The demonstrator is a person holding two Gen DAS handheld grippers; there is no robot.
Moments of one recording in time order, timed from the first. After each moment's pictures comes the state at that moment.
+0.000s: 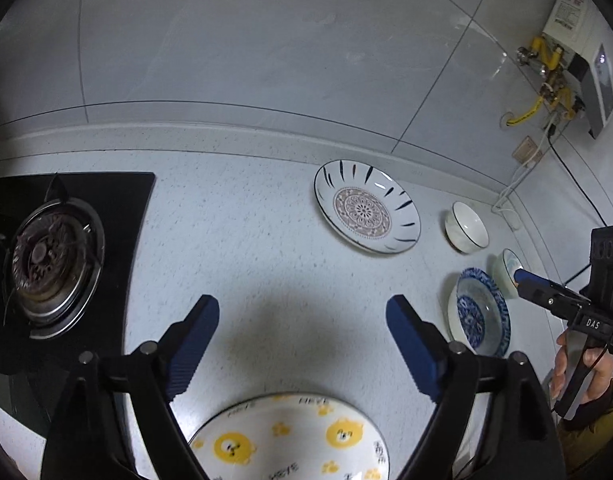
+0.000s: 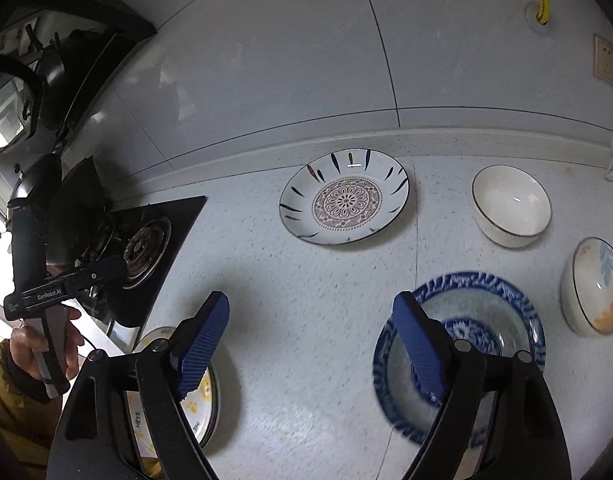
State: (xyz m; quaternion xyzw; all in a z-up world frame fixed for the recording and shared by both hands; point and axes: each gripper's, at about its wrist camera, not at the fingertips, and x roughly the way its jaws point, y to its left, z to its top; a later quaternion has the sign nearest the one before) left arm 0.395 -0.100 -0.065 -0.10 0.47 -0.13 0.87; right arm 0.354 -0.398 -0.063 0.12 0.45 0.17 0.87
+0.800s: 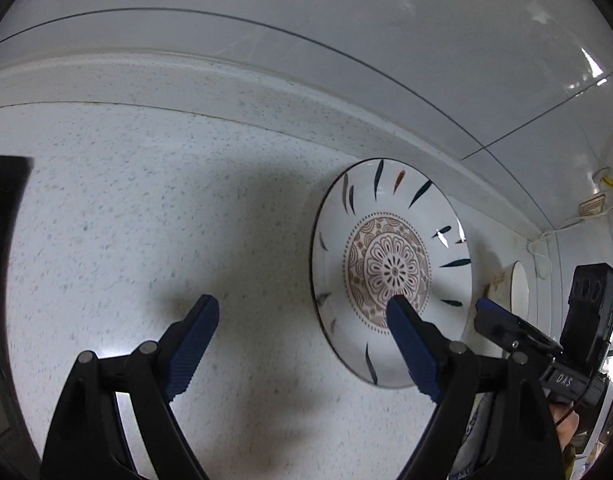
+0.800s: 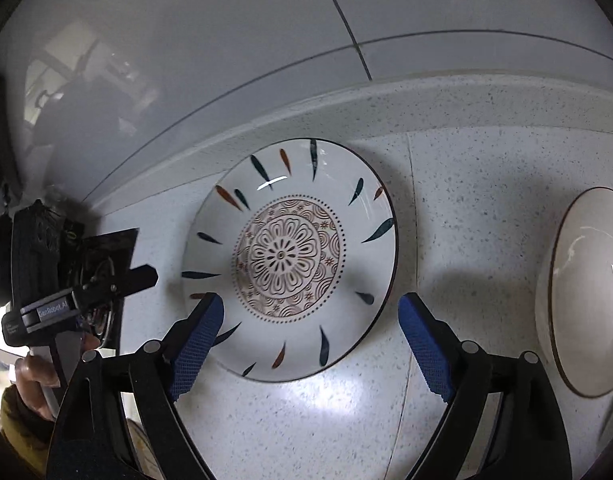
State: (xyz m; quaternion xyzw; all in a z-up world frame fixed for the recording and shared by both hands) left arm 0.603 -0.172 -0.187 -0.18 0.60 -0.11 0.77; right arm 0.531 -0.418 -0.160 0.17 0.56 0.14 0.80
